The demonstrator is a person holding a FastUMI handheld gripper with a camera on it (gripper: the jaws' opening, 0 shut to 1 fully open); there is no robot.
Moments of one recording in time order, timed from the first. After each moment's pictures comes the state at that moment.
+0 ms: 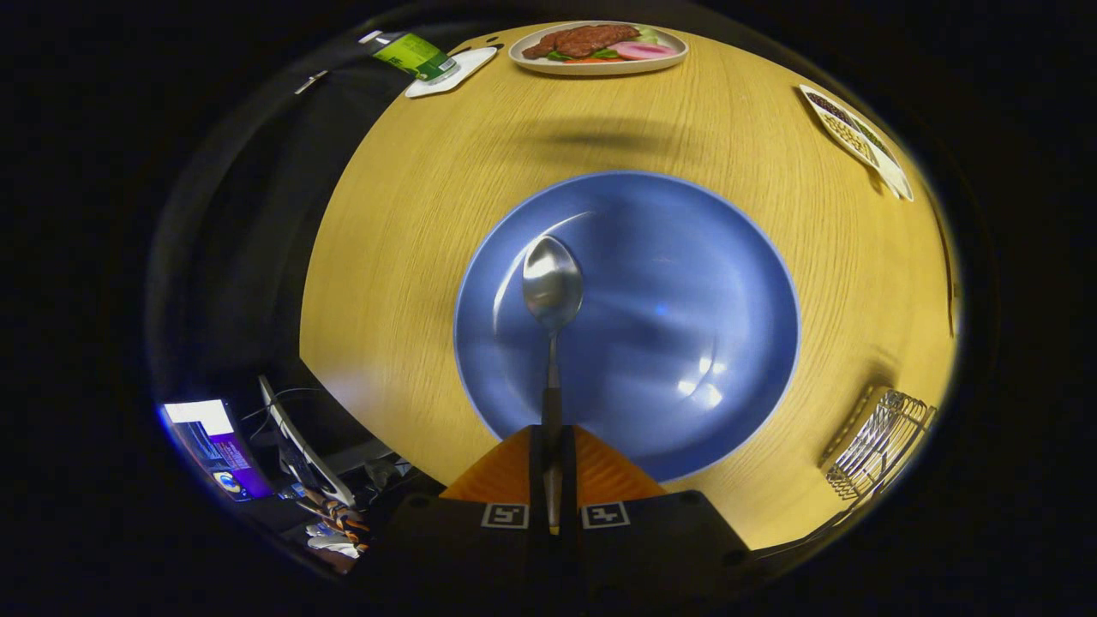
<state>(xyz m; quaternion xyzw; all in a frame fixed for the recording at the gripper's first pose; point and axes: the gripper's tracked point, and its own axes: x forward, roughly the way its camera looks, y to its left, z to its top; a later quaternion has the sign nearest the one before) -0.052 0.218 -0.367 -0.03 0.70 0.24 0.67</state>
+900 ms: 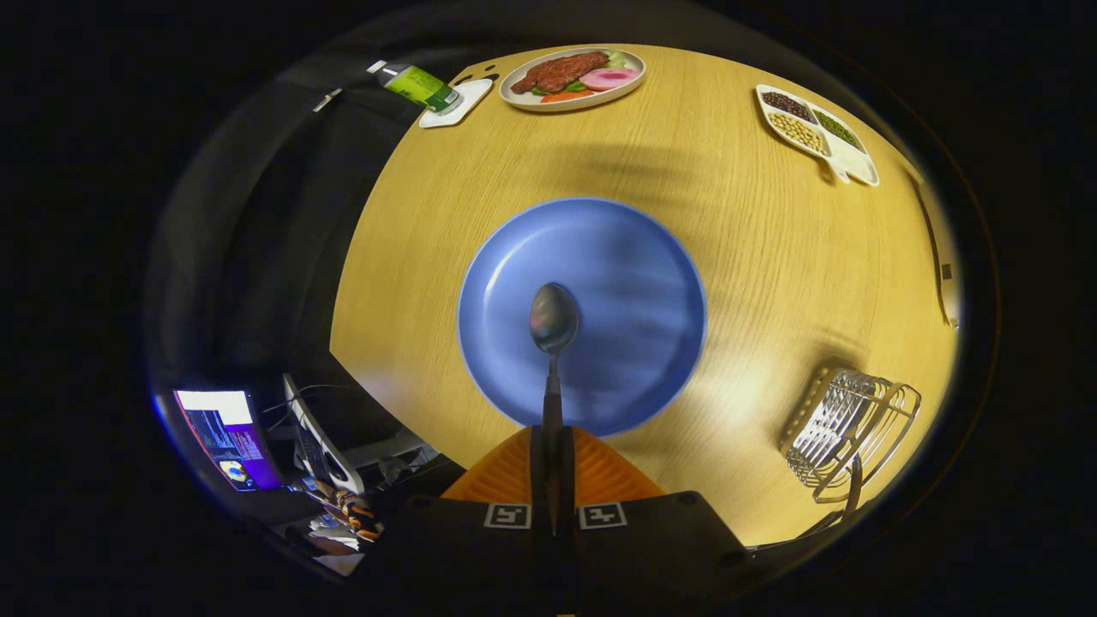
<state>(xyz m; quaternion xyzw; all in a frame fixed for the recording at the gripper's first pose) -0.046 0.166 -0.313 0.01 0.69 0.27 0.68</state>
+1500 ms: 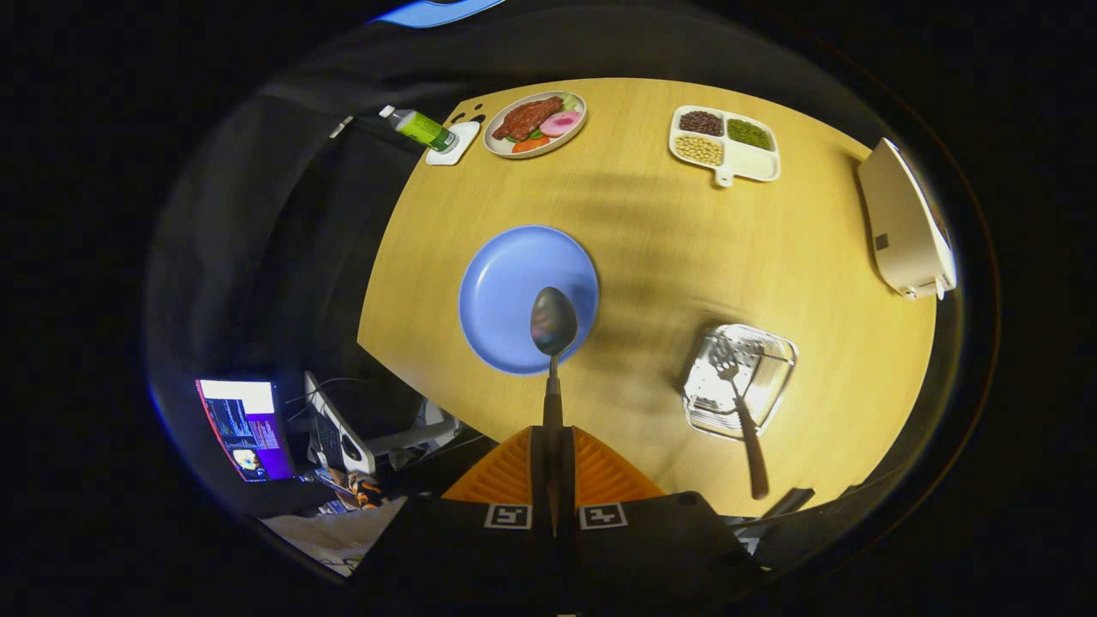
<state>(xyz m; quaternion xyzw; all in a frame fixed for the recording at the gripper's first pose) -0.049 0.045 -0.207 0.02 0.68 0.26 0.69</state>
